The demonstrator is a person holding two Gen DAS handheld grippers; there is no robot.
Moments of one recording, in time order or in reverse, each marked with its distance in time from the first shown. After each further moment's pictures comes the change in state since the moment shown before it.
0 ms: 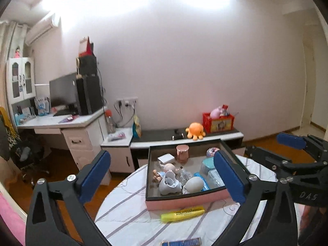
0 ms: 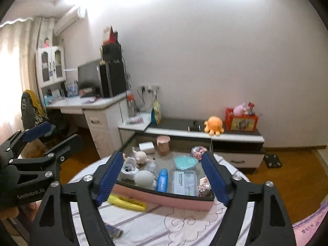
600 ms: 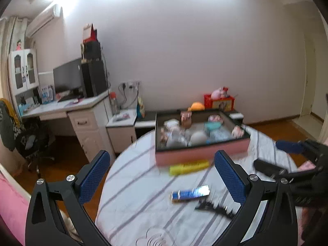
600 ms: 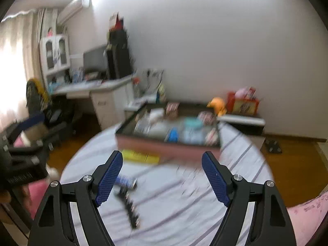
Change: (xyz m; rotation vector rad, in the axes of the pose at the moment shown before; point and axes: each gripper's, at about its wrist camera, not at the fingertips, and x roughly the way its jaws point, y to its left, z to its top) left arm -0.040 0.020 -0.073 0.017 0.133 0.014; right arm -0.003 0.028 -0.086 -0.003 0.184 0.050
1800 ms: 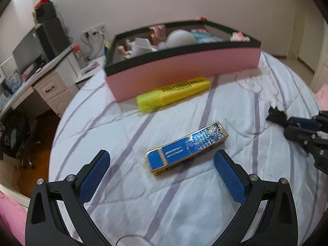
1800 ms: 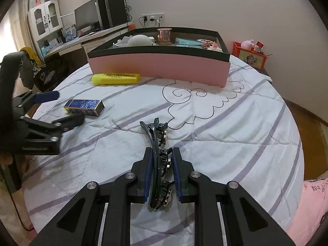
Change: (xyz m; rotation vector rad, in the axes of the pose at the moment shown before) left arm 0.141 -0.043 -0.075 0.197 0.430 -0.146; right arm 0.072 -0.050 -0.070 0.019 0.290 0.002
